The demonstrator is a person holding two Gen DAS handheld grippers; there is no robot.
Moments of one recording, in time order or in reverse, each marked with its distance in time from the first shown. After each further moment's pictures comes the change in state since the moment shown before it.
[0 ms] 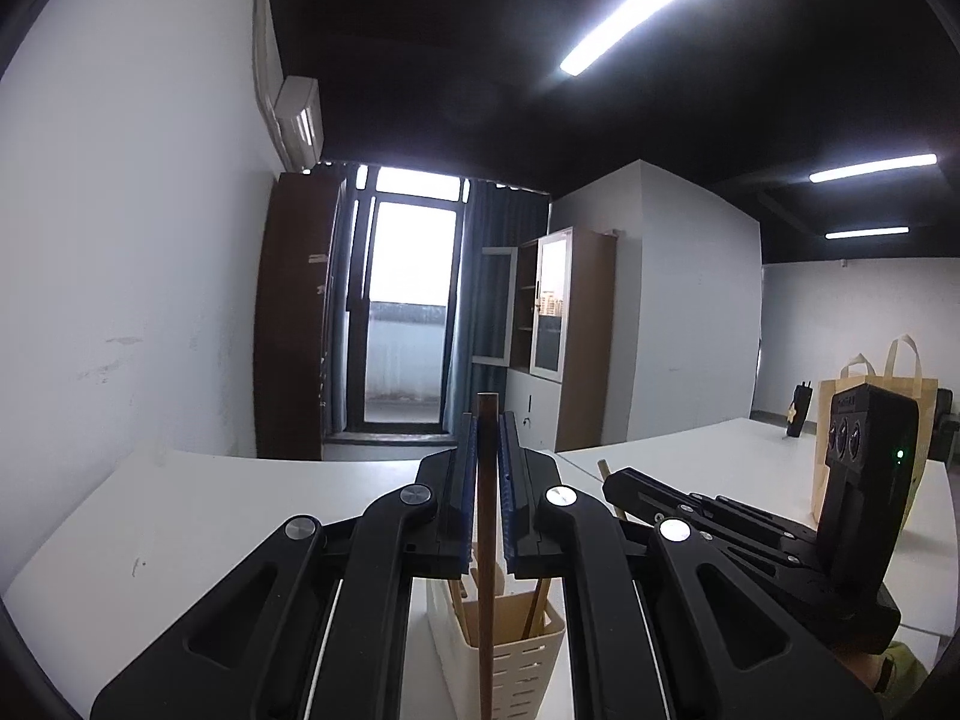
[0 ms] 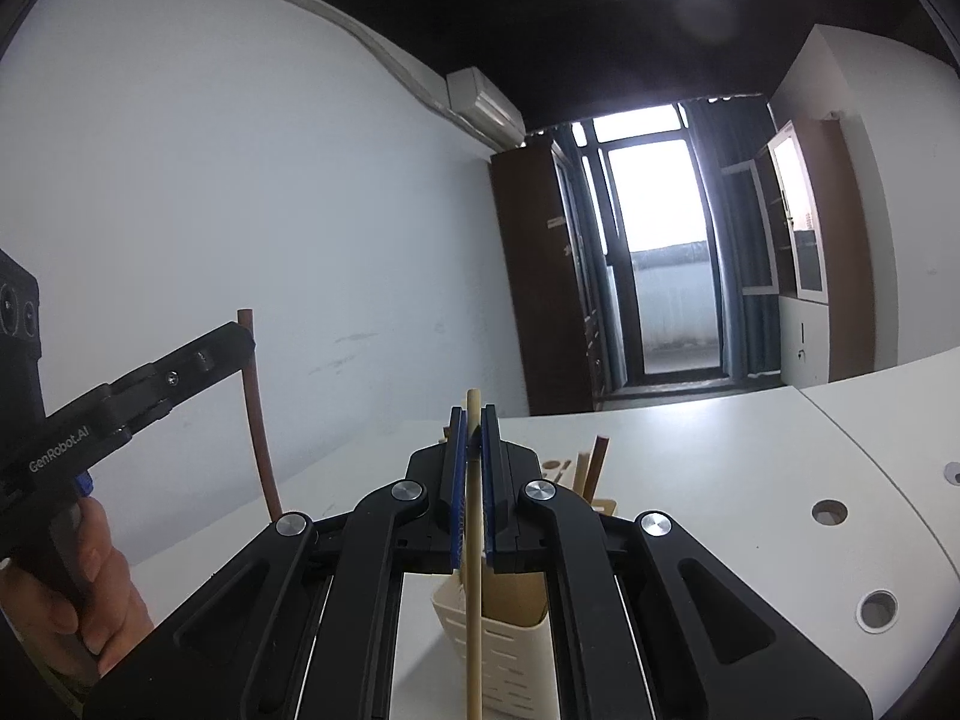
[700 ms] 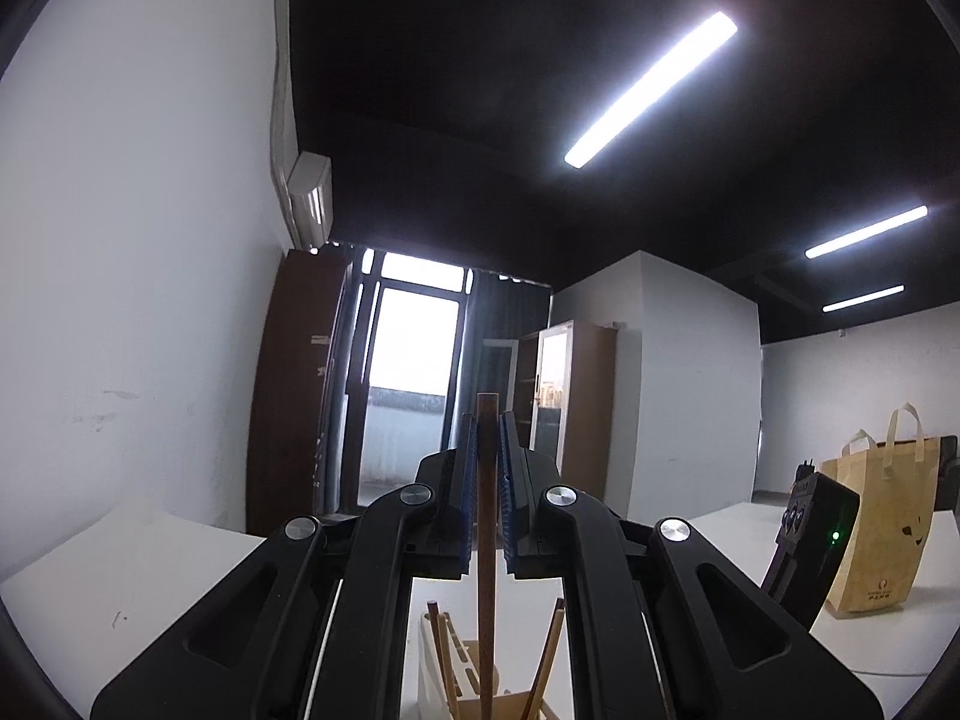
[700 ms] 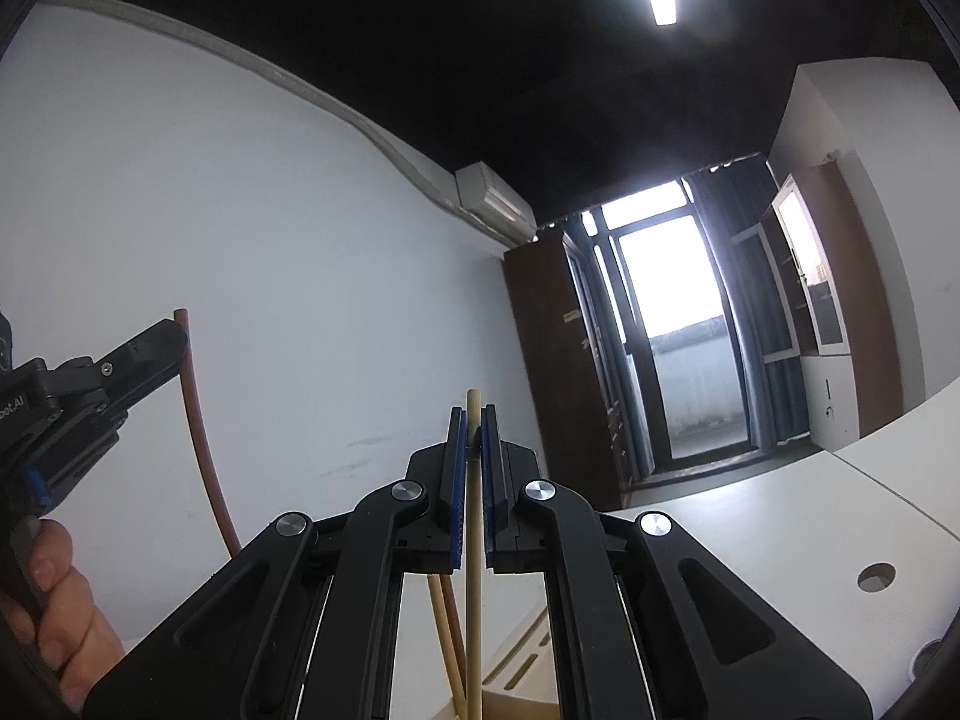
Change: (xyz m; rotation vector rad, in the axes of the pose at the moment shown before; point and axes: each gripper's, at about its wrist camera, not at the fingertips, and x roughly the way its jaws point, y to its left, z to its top) left arm -0.004 -0.009 0.013 -0.038 -0.255 0.005; right arm 0.015 -0.012 0.008 0.034 -0.276 0.067
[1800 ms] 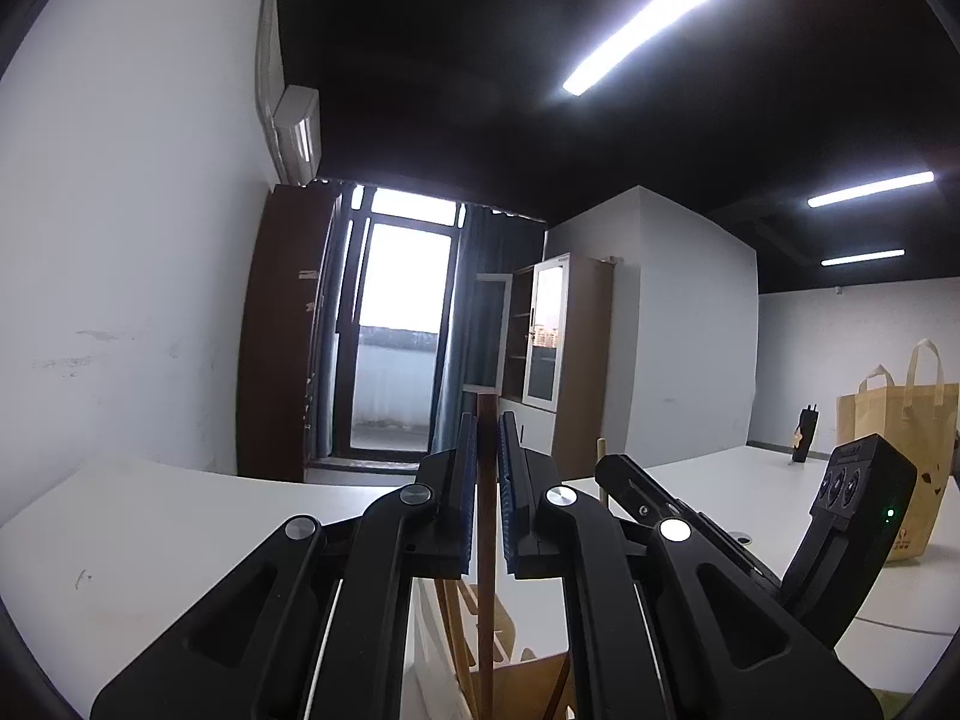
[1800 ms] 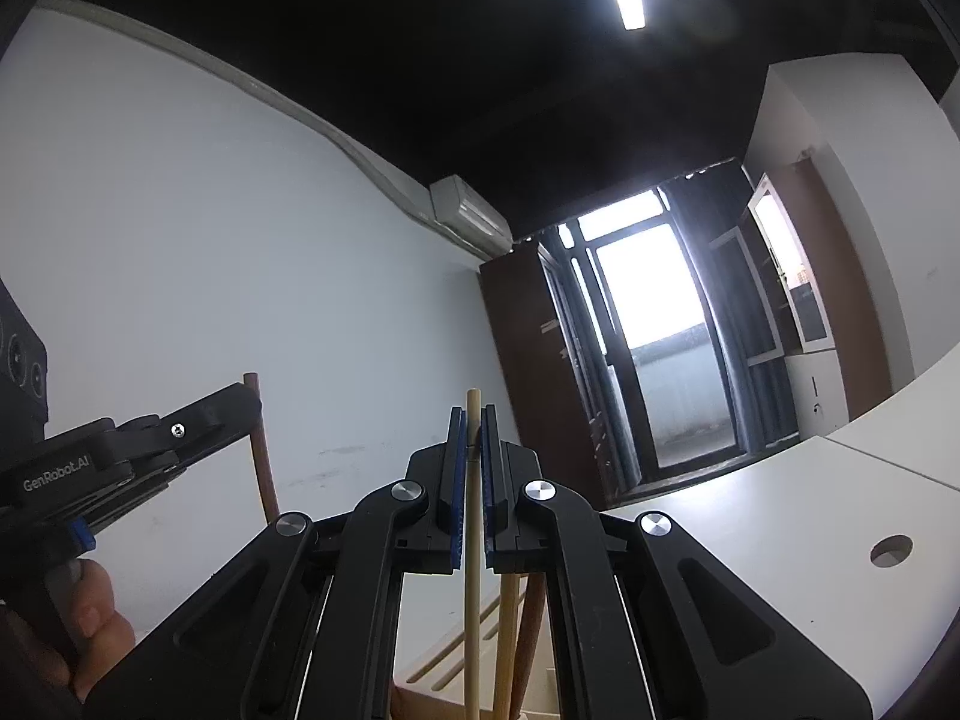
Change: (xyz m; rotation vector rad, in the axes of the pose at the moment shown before) left arm 0.059 0.023 -0.071 0.000 0.180 -0.028; right arm 0.019 -0.033 -0.050 -0.004 -0.001 -0.057
